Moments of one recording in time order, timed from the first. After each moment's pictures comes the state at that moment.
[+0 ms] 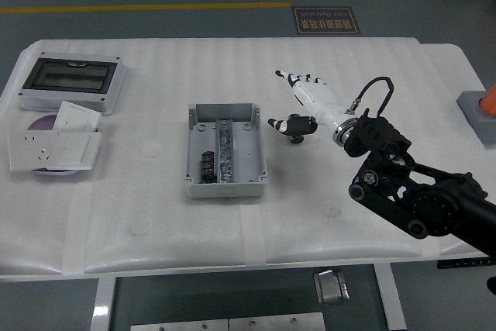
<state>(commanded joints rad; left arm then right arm) -0.07 0.21 -1.29 -0.20 1.57 -0.23 0.42 0.72 -0.34 0.53 1.16 -1.79 -0.16 -0.34</state>
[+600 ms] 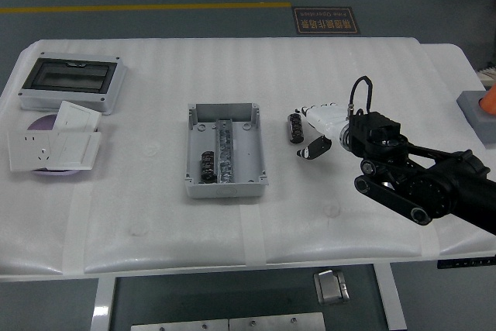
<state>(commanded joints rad) -0.08 0.21 -1.31 -0.20 1.59 -0.23 0.43 0.84 -0.32 0.36 1.04 -1.74 0.06 -0.40</state>
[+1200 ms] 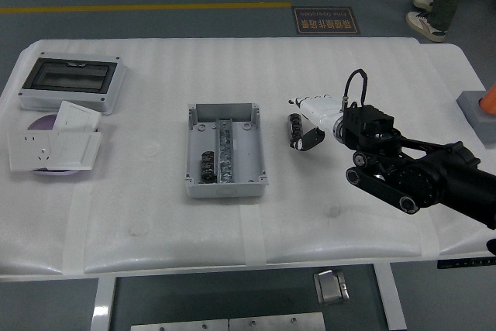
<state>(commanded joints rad) -0.08 0.20 -1.31 -0.20 1.60 -0.24 0.44 0.92 -0.27 0.25 0.94 -1.65 -0.01 -0.35</state>
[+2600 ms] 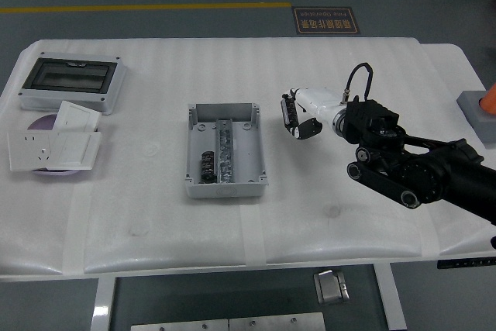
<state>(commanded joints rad) -0.08 0.20 -1.32 -0.20 1.61 -0.24 0.43 0.90 -0.31 0.32 1.02 -1.63 -0.11 -0.29</state>
